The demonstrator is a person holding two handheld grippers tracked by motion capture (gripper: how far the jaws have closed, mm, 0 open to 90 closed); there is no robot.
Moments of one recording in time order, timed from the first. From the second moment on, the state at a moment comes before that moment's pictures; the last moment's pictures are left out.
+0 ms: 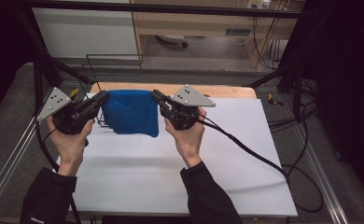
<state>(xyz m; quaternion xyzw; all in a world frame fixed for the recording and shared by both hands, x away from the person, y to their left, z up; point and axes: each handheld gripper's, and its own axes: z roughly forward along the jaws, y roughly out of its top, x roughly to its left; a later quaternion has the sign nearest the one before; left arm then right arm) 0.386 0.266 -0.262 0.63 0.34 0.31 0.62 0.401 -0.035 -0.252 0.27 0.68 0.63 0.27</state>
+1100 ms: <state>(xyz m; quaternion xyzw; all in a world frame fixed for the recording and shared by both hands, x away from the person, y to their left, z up) 0.408 0.289 -0.220 0.59 0.34 0.34 0.65 0.426 -0.005 -0.210 0.25 0.65 0.65 0.30</state>
